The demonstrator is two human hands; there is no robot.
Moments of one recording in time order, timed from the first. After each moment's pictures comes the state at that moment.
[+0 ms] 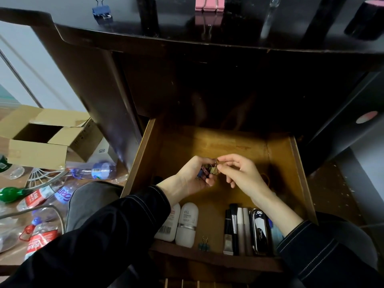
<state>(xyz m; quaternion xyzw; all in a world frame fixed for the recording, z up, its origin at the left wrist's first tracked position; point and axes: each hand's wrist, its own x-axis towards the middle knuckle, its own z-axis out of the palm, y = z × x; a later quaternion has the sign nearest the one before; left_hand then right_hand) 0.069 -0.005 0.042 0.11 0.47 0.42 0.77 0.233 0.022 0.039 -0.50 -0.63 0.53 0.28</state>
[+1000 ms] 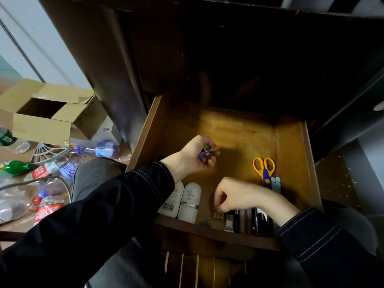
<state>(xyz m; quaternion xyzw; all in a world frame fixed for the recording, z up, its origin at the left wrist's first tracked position) 0.063 0.000 0.035 0.07 0.54 0.40 0.73 0.230 -0.009 0.019 -0.30 -0.84 0.41 -0.19</state>
